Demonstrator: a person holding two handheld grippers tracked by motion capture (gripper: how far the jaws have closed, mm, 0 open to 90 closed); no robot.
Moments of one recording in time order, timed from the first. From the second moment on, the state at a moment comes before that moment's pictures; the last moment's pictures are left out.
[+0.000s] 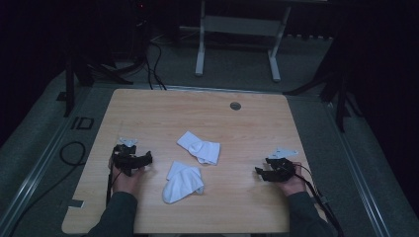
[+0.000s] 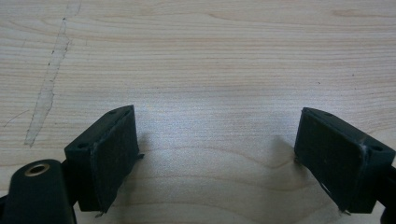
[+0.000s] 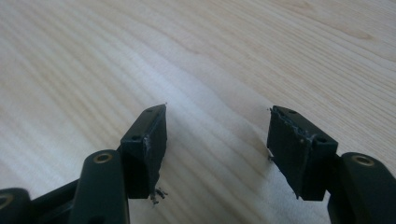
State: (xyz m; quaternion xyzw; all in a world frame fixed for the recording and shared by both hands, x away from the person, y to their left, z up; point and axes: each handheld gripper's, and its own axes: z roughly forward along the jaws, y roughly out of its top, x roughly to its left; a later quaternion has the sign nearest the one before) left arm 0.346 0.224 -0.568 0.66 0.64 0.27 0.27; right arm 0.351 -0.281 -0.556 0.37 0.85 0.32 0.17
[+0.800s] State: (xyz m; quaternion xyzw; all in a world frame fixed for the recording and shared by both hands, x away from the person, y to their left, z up) left arm 0.344 0.225 -0.568 0.67 0.64 0.26 0.28; right arm 0.332 -0.243 -0.535 0.28 0.90 0.28 0.17
